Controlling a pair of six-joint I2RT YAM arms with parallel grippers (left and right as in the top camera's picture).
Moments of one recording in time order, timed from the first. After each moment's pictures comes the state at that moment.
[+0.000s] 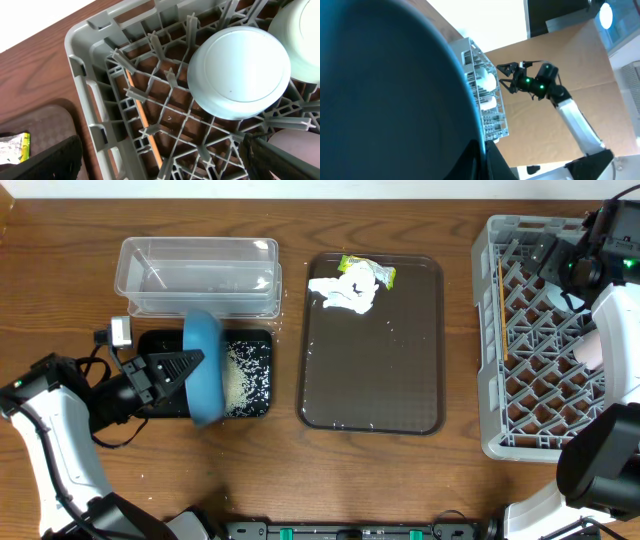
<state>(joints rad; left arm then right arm) 0.63 1.39 1.05 -1.47 1.43 0.59 -0.24 1.80 1.56 -0.68 -0.01 0.28</state>
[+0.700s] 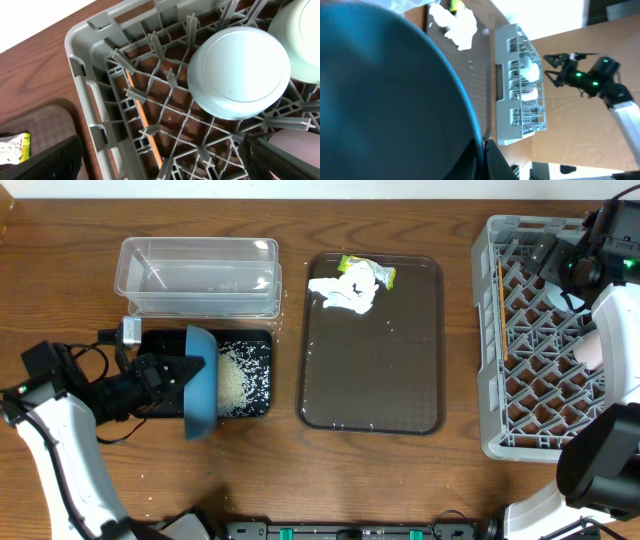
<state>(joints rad) 0.59 1.31 1.04 -1.24 1.16 0.29 -0.24 1.80 1.56 -0.68 -0.01 0.28</state>
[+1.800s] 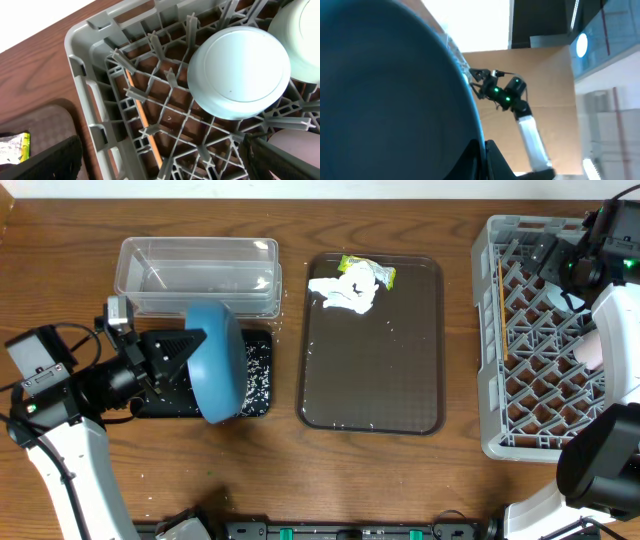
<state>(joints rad) 0.54 1.18 1.04 -0.96 1.47 -0.40 -0.24 1.80 1.56 -0.68 -0.01 0.28</state>
